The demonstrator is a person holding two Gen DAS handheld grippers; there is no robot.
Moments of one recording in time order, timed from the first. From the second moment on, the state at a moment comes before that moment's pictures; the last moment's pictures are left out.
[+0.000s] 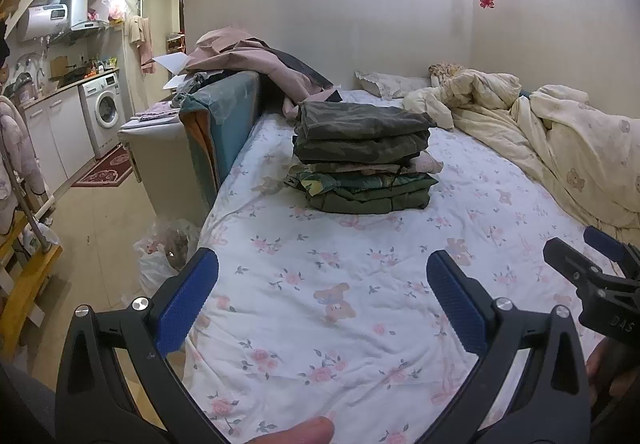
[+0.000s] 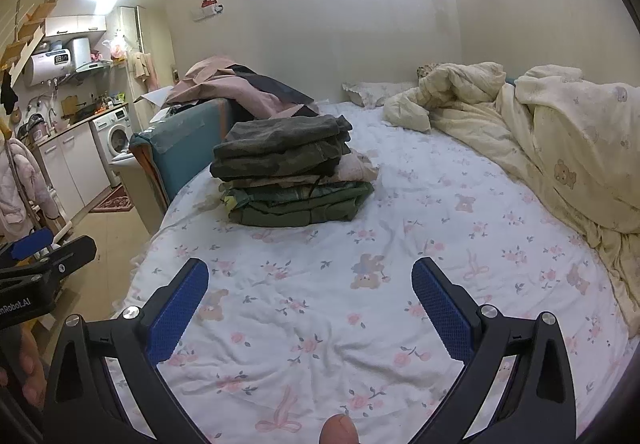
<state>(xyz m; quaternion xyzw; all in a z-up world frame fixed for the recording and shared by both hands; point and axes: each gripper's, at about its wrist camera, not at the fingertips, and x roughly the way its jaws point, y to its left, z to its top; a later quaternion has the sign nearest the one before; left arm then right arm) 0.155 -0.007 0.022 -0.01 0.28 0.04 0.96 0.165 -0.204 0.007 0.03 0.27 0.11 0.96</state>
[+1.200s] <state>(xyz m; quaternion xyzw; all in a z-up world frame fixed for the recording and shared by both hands) 0.157 -0.010 0.023 0.00 0.28 0.04 0.96 0.164 -0.204 0.009 0.02 0.26 0.11 0.96</state>
